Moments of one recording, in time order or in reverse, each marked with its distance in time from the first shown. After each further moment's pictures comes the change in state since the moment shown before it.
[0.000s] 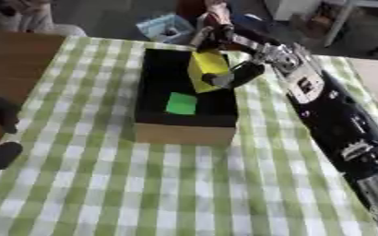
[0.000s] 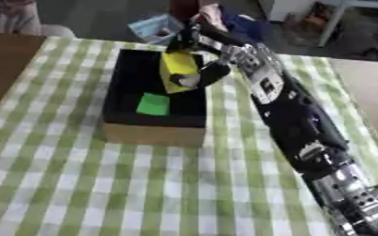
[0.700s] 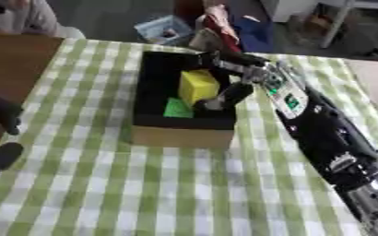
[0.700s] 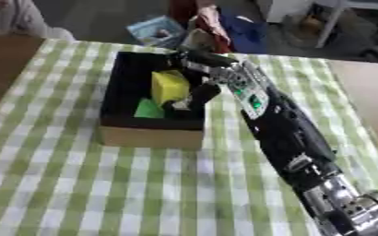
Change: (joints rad) left arm -0.001 -0.005 0.001 0.006 0.001 0.001 -0.005; right arm 0.016 0.001 0.025 -0.029 0.040 -0.041 0.052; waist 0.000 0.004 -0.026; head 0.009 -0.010
